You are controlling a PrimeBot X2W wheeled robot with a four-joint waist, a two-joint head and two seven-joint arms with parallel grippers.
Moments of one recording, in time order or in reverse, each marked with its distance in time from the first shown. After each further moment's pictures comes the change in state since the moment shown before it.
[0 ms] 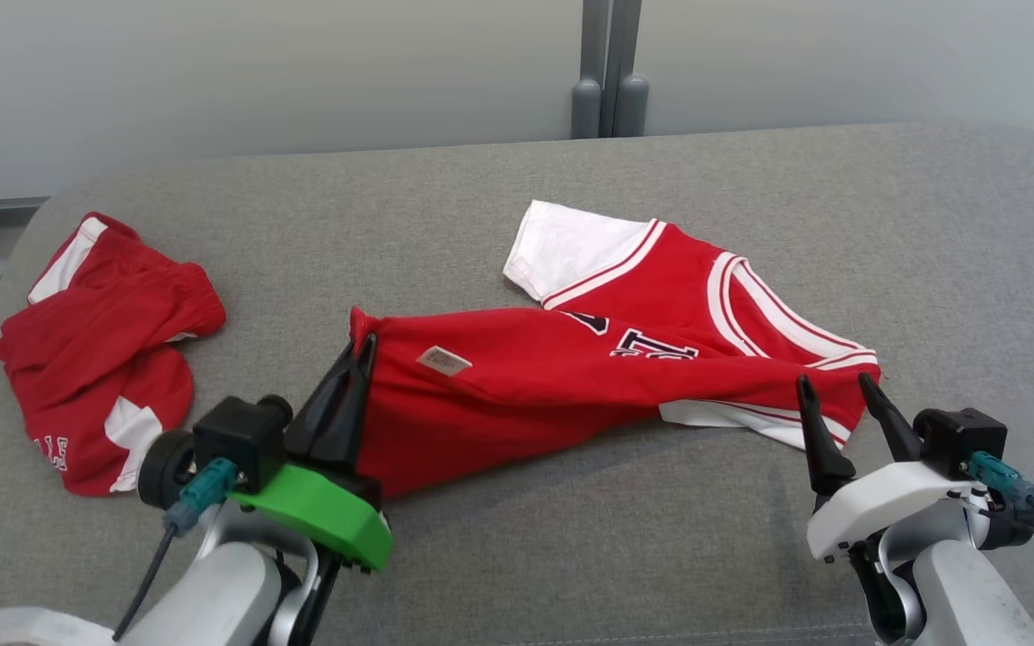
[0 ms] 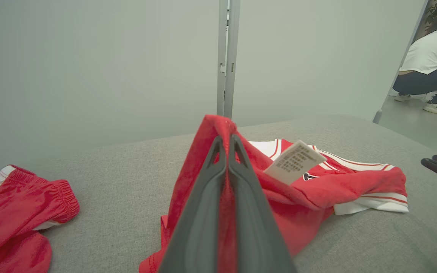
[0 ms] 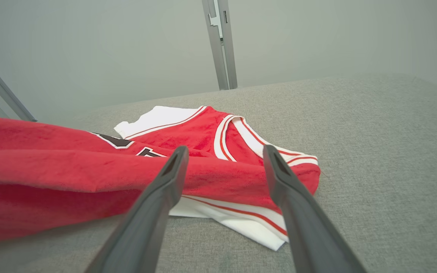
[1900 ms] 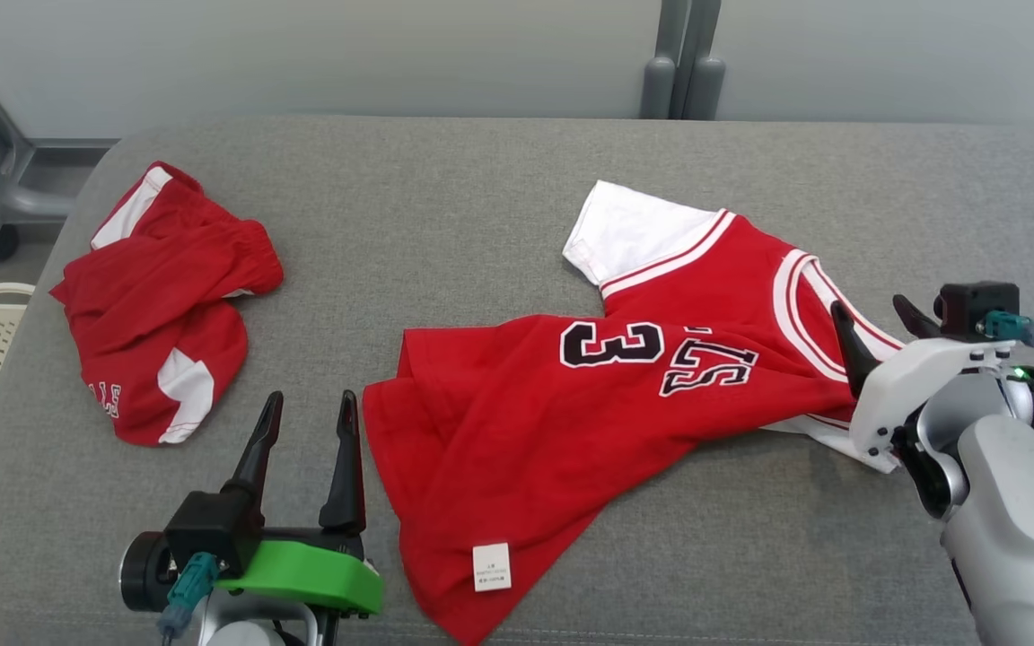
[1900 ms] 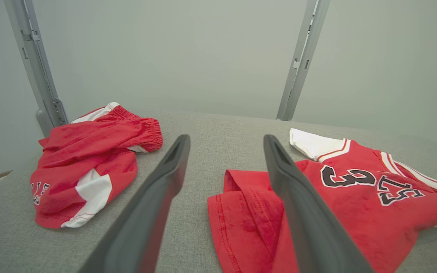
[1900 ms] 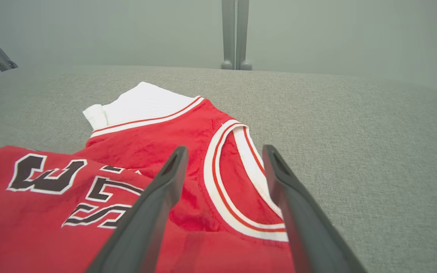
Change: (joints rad) left arm 0.308 -0.259 0.383 -0.013 0.294 -0.051 -0.042; right arm -0.261 -0.128 0.040 0.204 0.005 0.000 0.195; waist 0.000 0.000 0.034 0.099
